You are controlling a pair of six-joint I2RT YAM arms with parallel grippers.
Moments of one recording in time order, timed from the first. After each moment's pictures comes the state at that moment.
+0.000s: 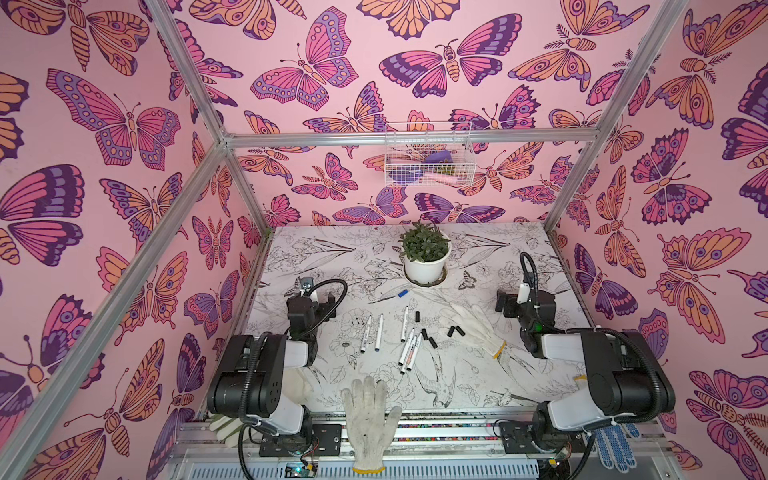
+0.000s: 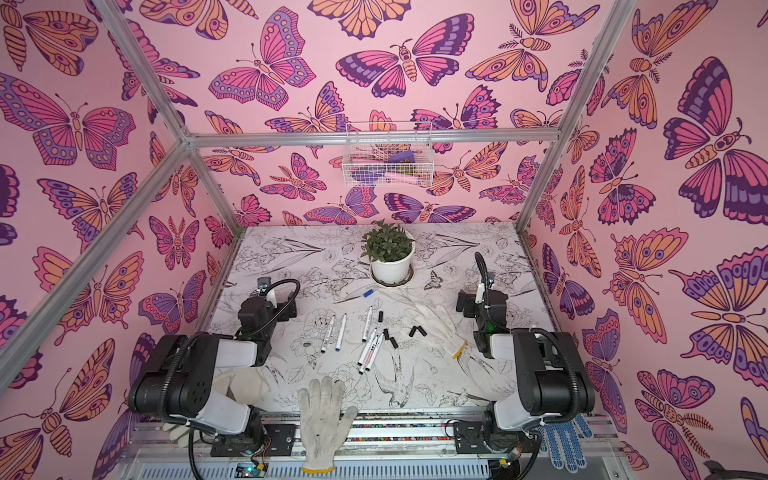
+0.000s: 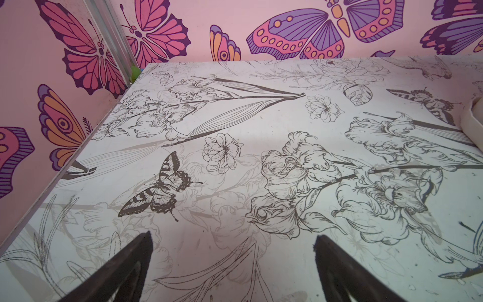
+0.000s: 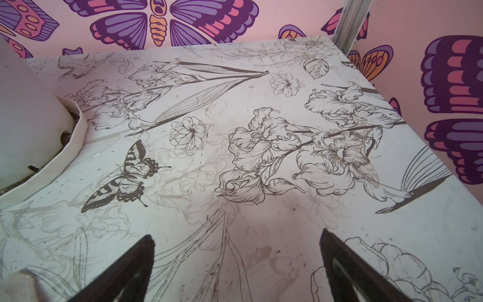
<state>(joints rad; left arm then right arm) -0.01 1.55 0.36 0.83 -0.08 0.02 0.00 1.52 0.40 0.69 0.05 0.05</state>
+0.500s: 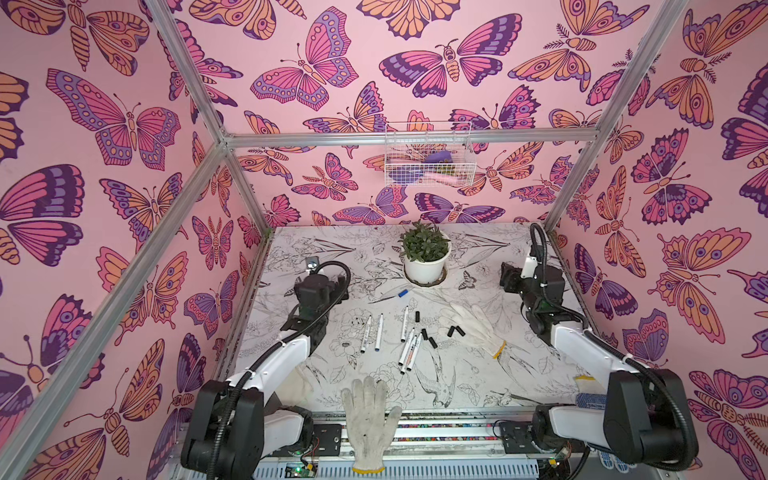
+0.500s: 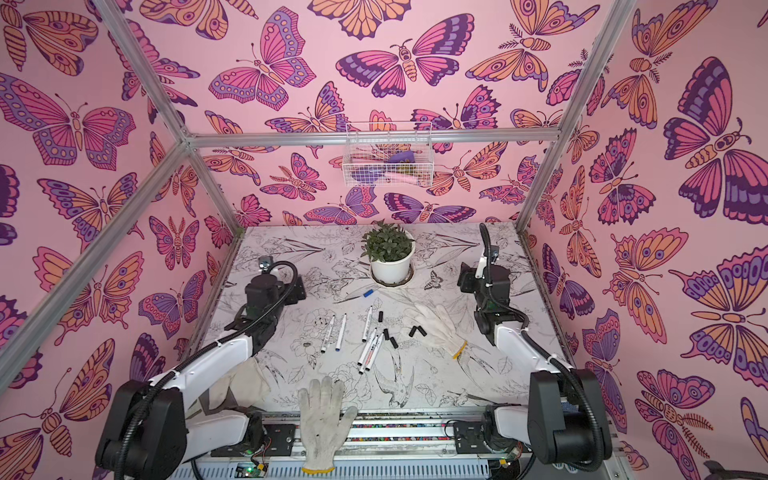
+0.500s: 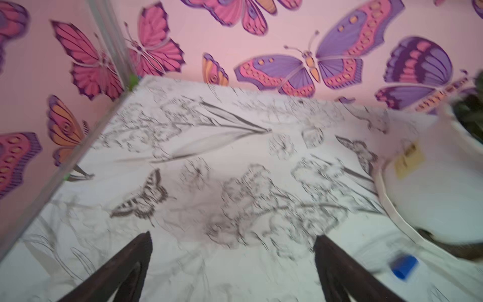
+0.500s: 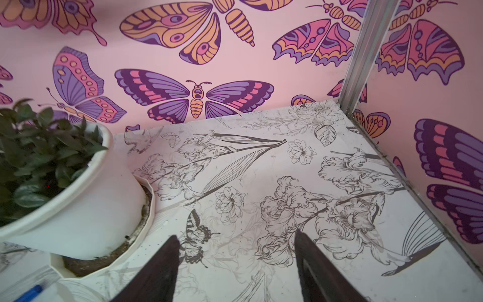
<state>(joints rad) -0.27 1.23 0.63 0.12 -0.29 -0.26 0.07 1.27 0.65 0.29 0.08 0.21</state>
